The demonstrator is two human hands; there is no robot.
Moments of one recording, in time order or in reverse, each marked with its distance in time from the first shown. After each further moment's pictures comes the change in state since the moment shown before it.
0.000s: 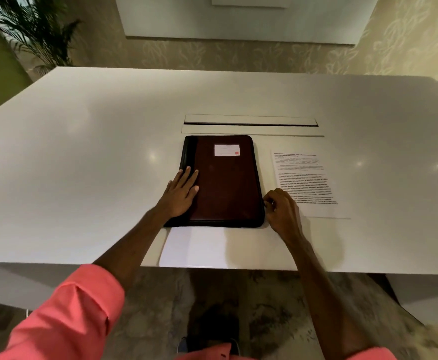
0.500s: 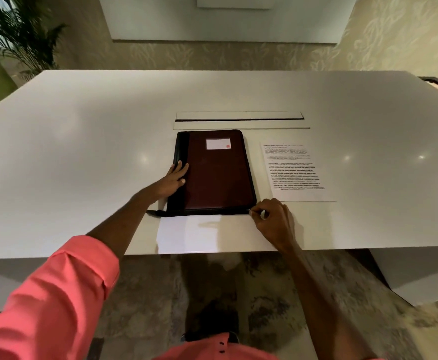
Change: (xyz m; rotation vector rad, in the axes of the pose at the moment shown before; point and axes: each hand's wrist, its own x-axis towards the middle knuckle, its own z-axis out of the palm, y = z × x) left_hand 0.000 0.000 -0.027 -0.235 -0.197 -0.009; right_hand -0.071 -0.015 -0.011 0.029 0.015 0.063
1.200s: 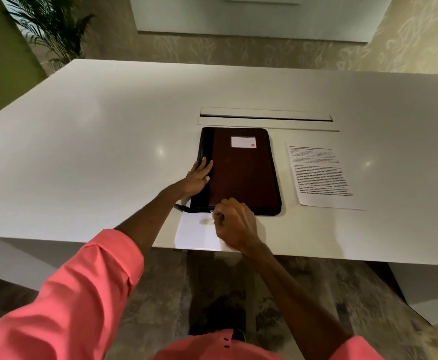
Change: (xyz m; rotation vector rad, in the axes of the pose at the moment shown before) left_hand 0.001 -0.003 0.004 0.092 0.002 -0.001; right_hand -0.001 -0.117 0.092 -0.116 -0.186 -0.320
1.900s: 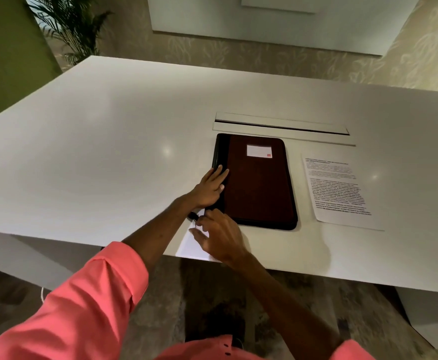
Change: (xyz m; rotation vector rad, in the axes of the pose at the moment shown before) left_hand -0.001 -0.018 0.003 0.057 0.076 0.092; right_hand 0.019 -0.047 0.050 0.036 -0.014 -0.186
